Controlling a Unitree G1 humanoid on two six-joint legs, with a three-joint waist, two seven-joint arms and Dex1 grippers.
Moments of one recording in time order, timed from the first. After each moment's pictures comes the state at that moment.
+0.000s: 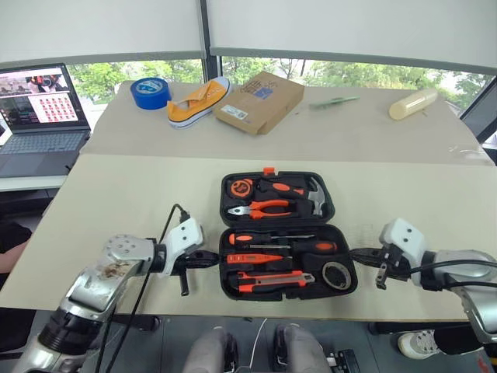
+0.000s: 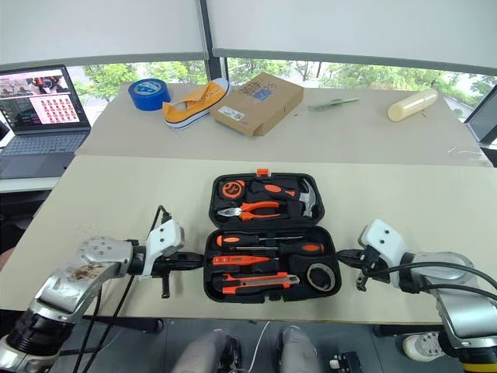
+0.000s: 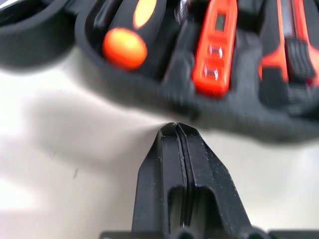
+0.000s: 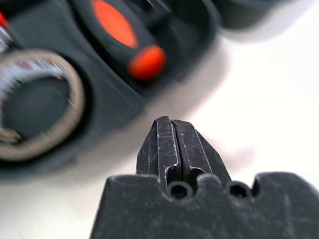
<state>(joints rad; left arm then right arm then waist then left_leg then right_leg) -0.15 0.81 -0.13 -0.29 -0.26 0.52 -1.07 0.07 -0.91 -0.20 -0.23 0.26 0.44 1.00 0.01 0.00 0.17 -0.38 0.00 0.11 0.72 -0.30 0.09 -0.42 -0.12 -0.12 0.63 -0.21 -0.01</state>
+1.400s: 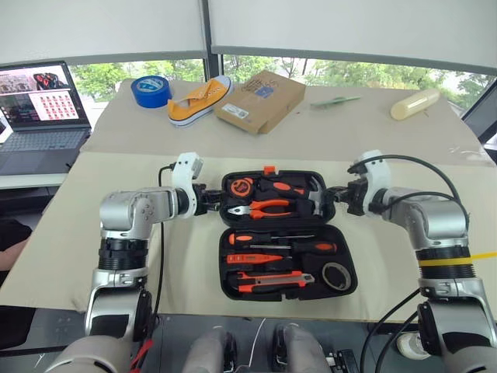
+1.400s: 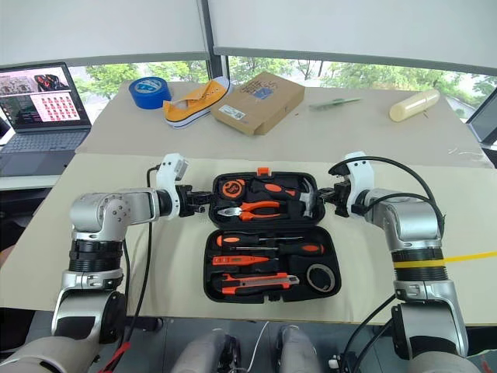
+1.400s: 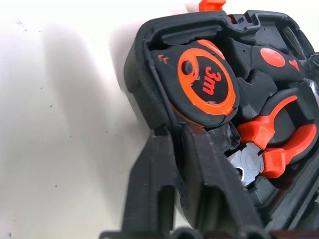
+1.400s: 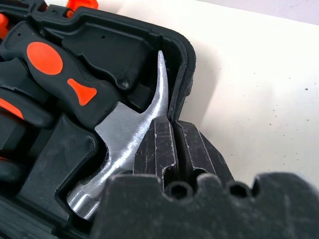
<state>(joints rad) -0.72 0.35 0.13 0.09 -0.47 1.25 -0.47 -0.65 -0.60 -0.04 0.16 0.34 0.92 0.60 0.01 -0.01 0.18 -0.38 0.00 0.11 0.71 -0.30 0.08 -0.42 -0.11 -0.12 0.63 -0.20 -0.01</state>
